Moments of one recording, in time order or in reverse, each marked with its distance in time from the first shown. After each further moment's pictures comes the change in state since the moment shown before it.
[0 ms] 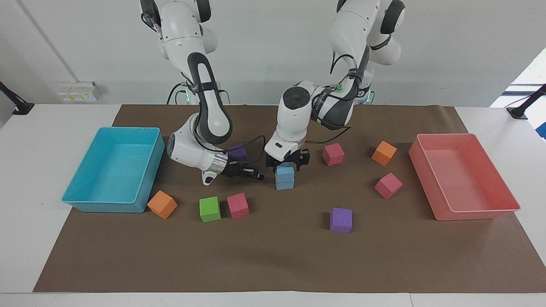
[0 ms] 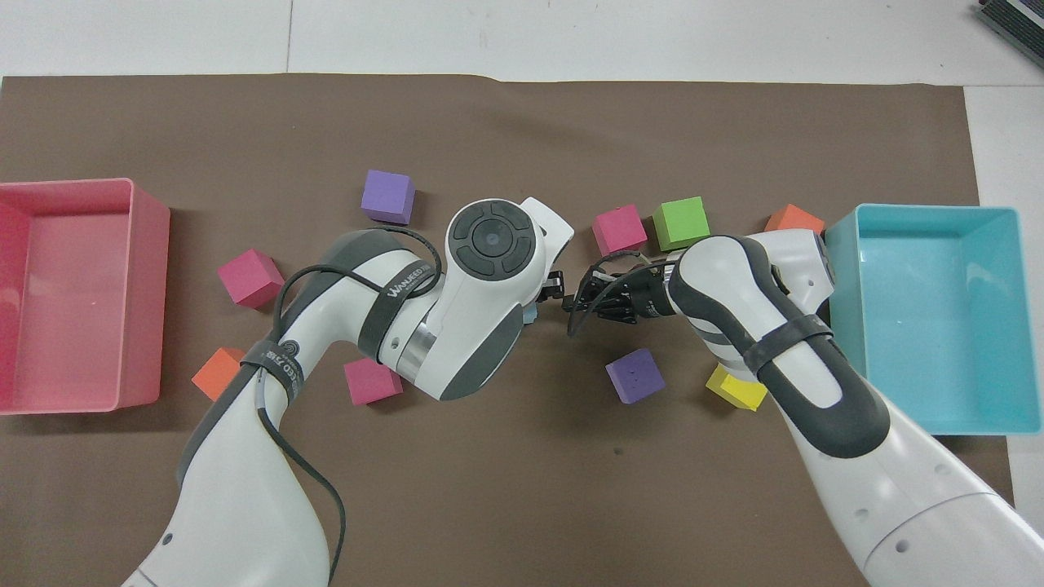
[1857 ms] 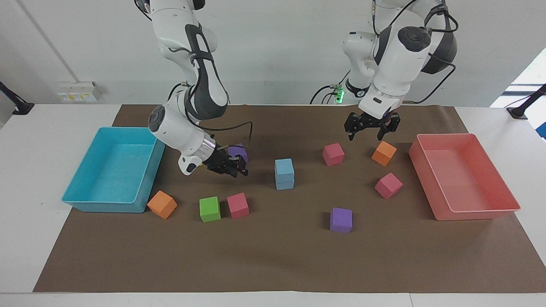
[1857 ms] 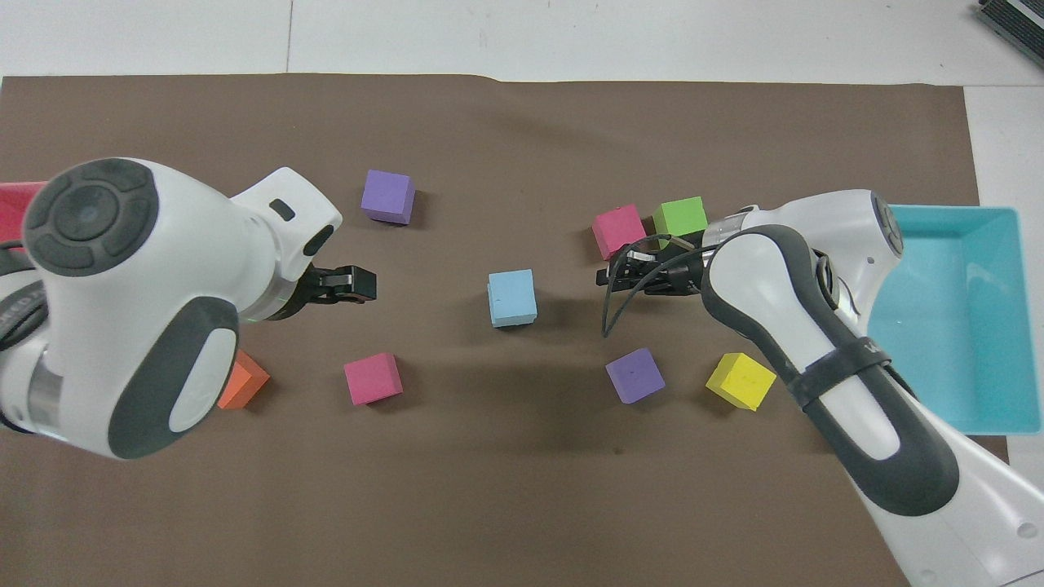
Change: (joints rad) left arm 0.354 -0.488 0.032 -0.256 0.001 -0.241 0.468; right arm -0.036 -0.170 -0.012 0.070 -0.582 -0.035 0.139
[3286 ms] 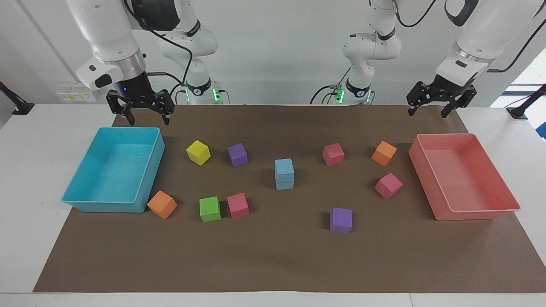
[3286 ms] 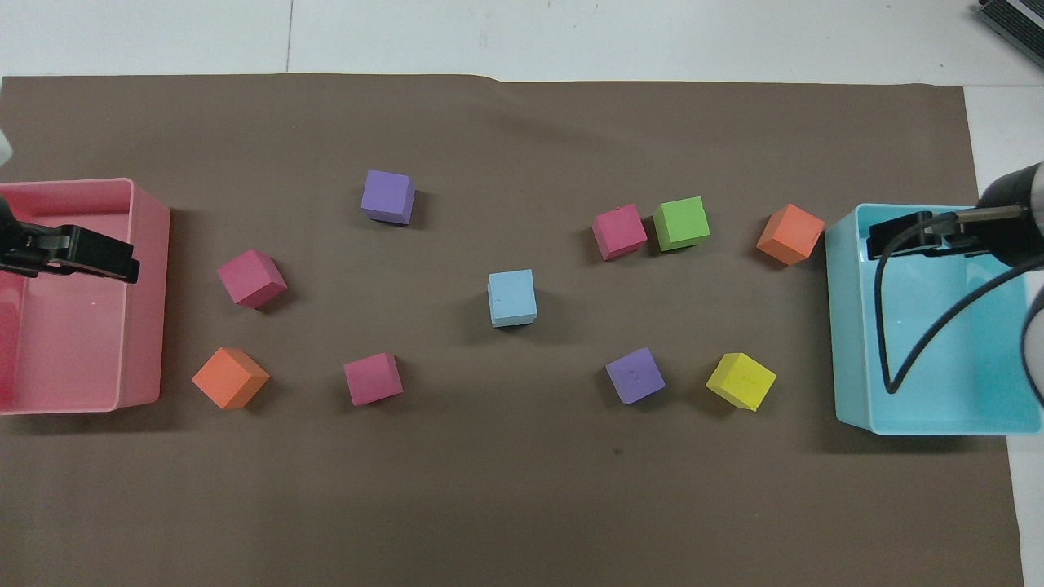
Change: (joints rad) left arm 0.196 0.052 0.008 0.355 0.000 -0.351 0.258; right arm -0.160 -0.247 -0.020 0.349 -0.603 -0.529 0.050
